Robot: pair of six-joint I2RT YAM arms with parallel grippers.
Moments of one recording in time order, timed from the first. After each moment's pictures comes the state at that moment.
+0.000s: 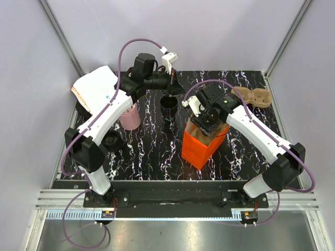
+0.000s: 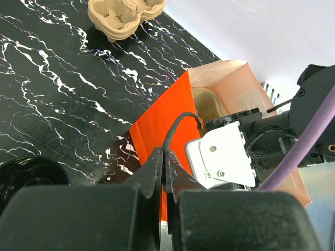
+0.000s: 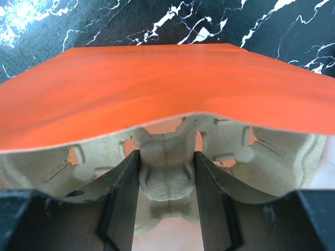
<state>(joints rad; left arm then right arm) -0.53 1.74 1.78 -0.45 0.70 -0.21 0.61 1.51 1.47 -1.14 0.01 -0.28</state>
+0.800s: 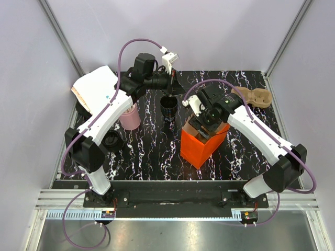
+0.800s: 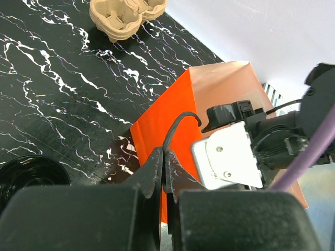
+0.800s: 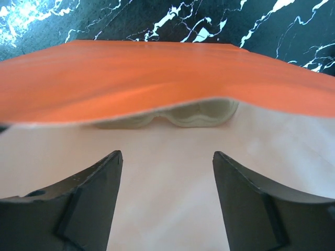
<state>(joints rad) -0.53 1.74 1.78 -0.45 0.69 -0.21 0.61 1.50 1.47 -1.14 0.01 -0.28</state>
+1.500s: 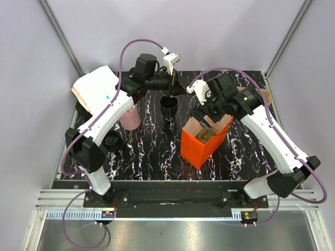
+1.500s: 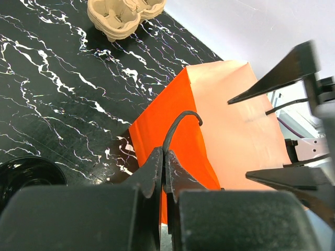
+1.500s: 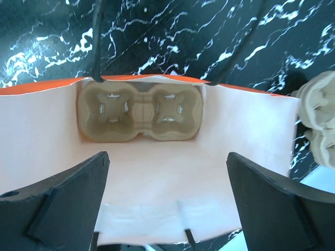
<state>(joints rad) -0.55 1.74 1.78 -0.45 0.68 -0.21 0.61 1.44 1.70 -1.20 0.02 -0.33</state>
